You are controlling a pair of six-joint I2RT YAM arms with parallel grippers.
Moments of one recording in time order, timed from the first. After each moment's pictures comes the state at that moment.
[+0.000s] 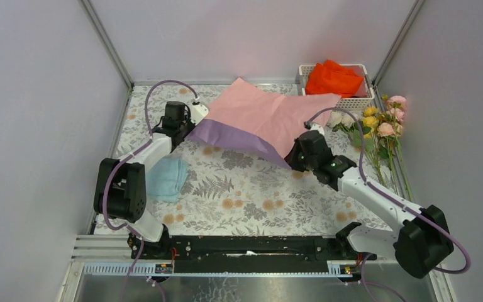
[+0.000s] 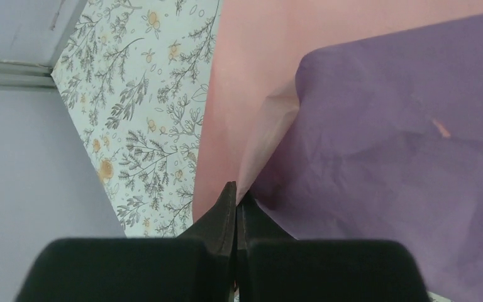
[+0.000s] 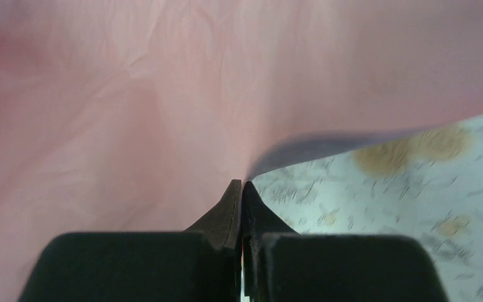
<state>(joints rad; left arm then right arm) -0.17 1.60 1.01 -0.12 -0.08 0.67 0.53 1.19 0.80 -0.32 0.06 0.71</state>
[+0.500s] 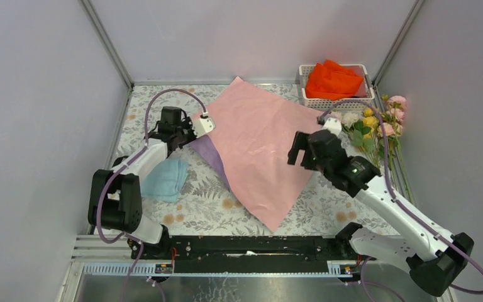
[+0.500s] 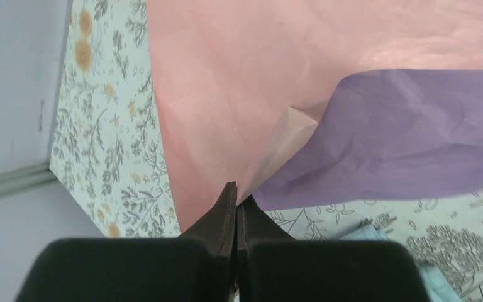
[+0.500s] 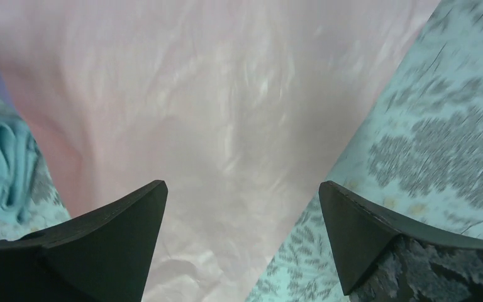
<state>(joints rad) -0.14 1.52 0.94 -0.18 0.18 0.92 0.70 1.00 0.91 -0.70 0.34 0.70</state>
